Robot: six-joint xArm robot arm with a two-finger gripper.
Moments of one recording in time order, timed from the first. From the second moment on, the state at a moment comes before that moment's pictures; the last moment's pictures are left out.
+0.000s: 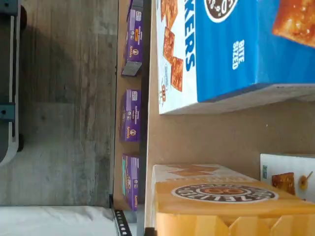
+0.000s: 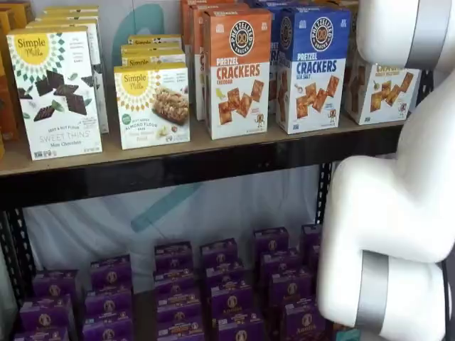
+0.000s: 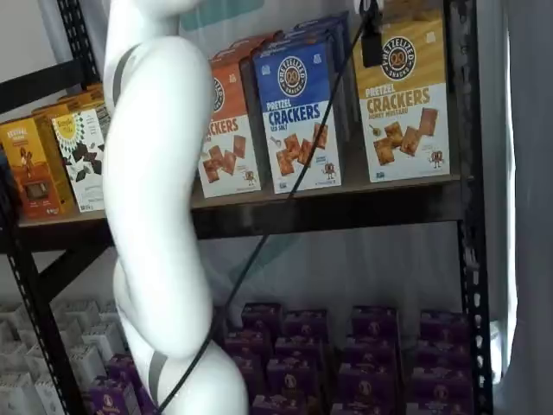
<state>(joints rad) -0.62 -0.06 -1.90 0.18 1.80 -2.14</state>
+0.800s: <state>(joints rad) -0.66 -0.07 -1.91 0.21 1.81 -2.15</state>
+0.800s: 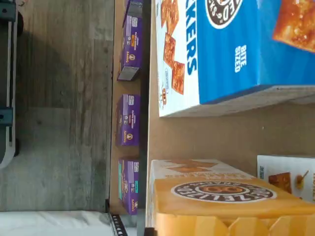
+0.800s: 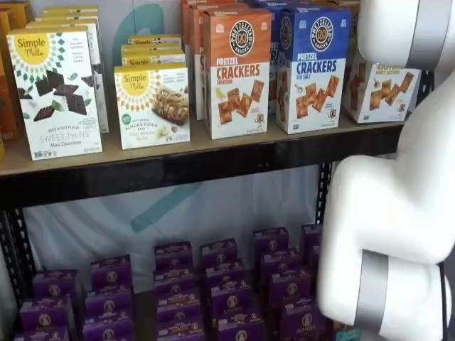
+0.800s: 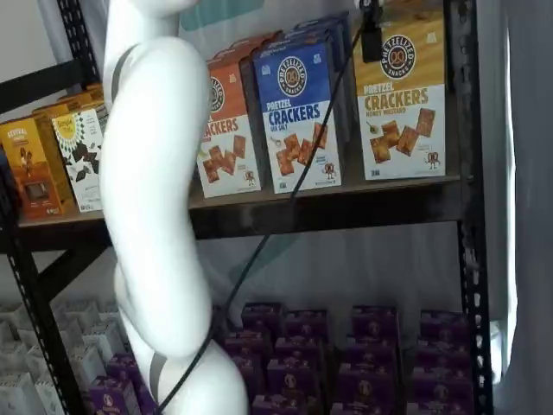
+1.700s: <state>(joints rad) -0.71 -0.13 -1.87 0.25 1.82 -2.19</state>
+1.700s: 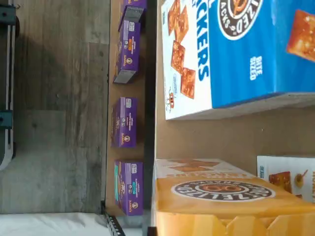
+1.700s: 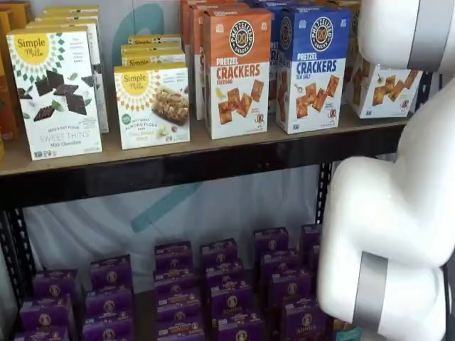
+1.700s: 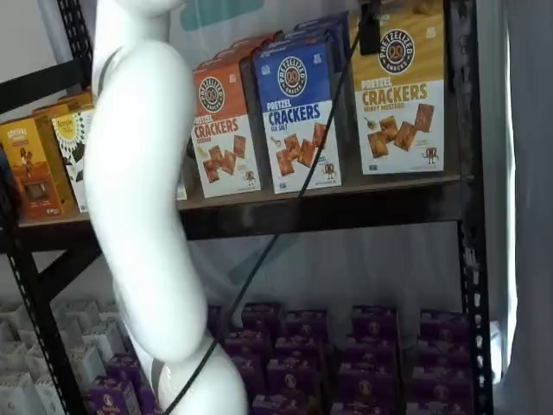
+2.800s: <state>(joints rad) -0.74 -0.44 -1.59 0.18 1.93 -2.24</state>
